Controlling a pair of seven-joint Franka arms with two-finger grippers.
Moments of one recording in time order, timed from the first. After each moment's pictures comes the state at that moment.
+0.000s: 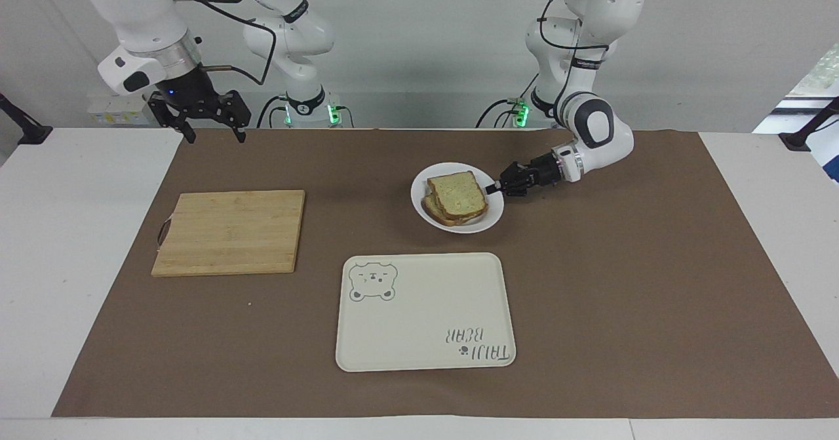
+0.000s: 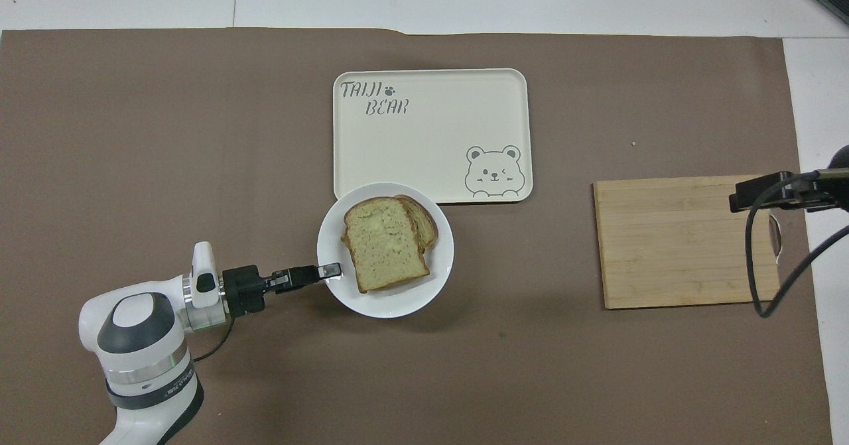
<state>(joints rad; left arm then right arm) -0.31 0.03 0.10 -2.53 -1.76 2.06 0.99 0.04 -0.05 -0.07 -1.62 0.01 1.56 -0.01</state>
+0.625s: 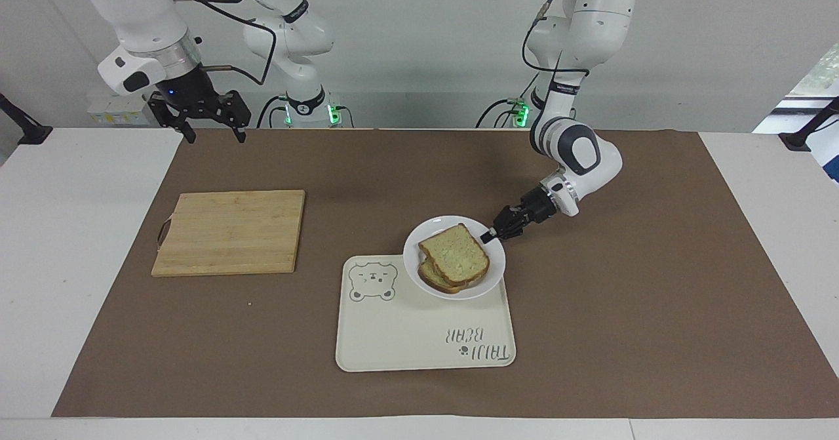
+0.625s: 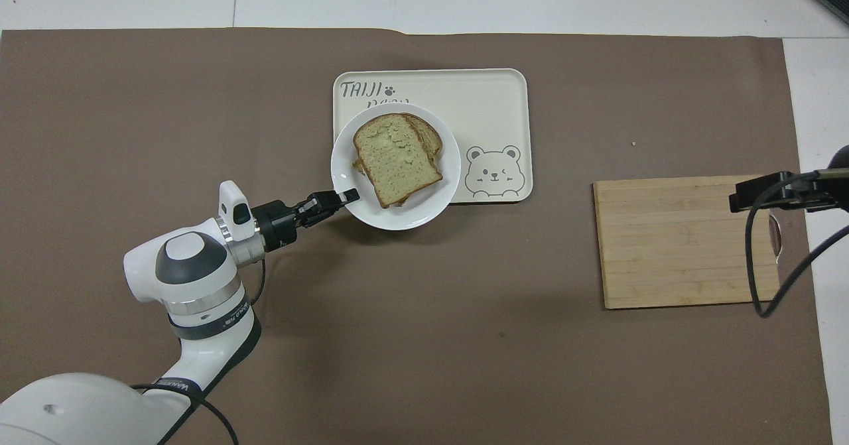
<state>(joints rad) -0.37 0.28 0.04 -2.19 -1.92 2.35 0.89 0.04 -0.05 -0.07 -1.62 0.01 1.56 -0.01</state>
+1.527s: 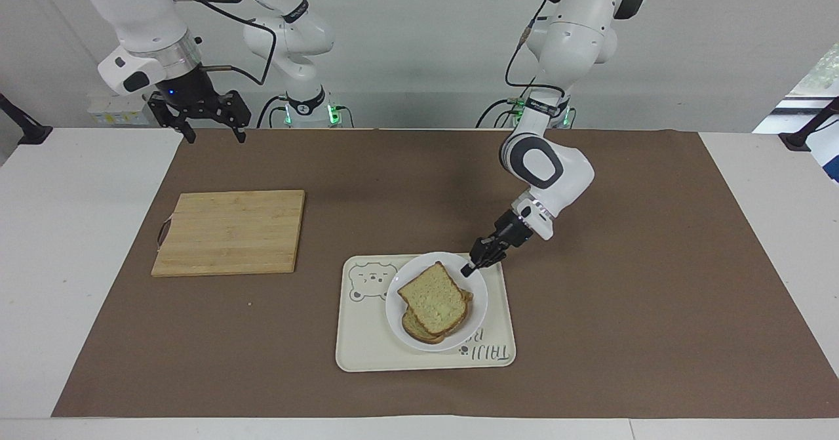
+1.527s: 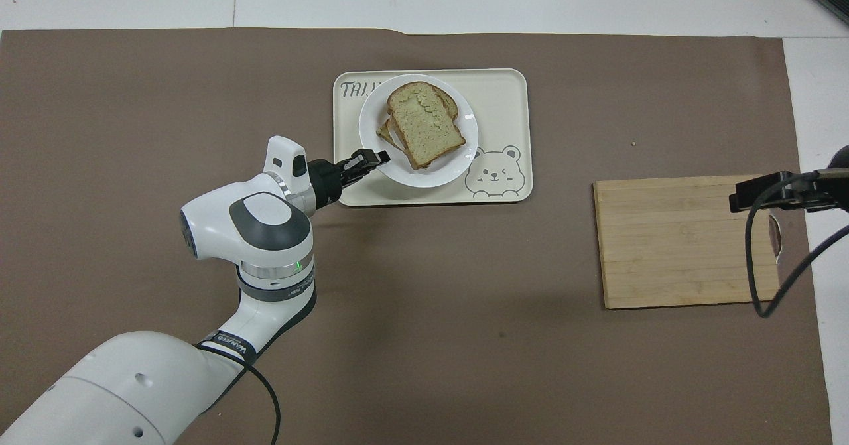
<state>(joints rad) -0.39 0.43 -0.11 -1.90 -1.69 2.71 0.65 0.04 -0.05 -0.07 -1.62 0.01 1.56 -0.01</state>
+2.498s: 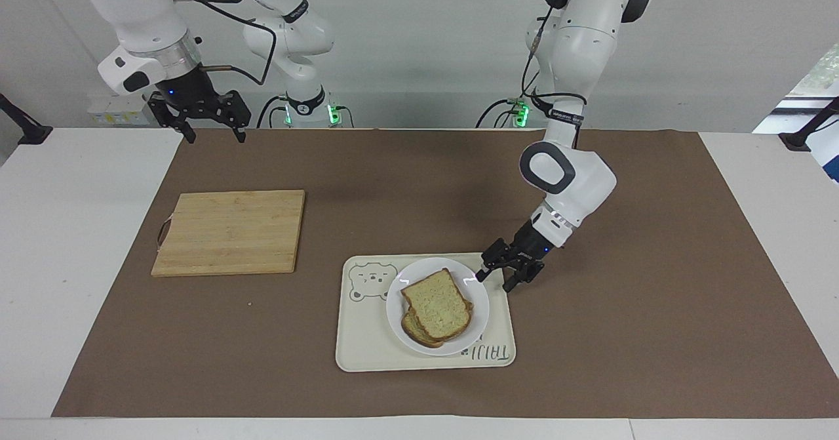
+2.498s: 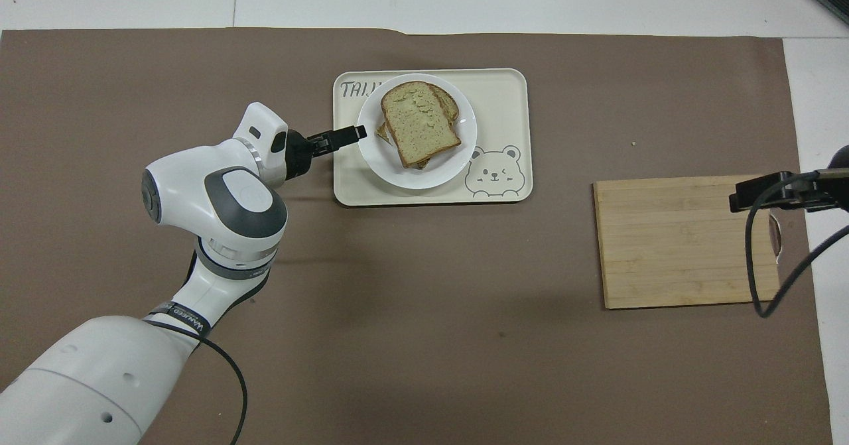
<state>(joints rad) -0.35 0.42 -0.05 -1.86 -1.33 2.72 0.64 0.04 -0.05 -0.07 -1.62 0.01 1.56 -0.01</state>
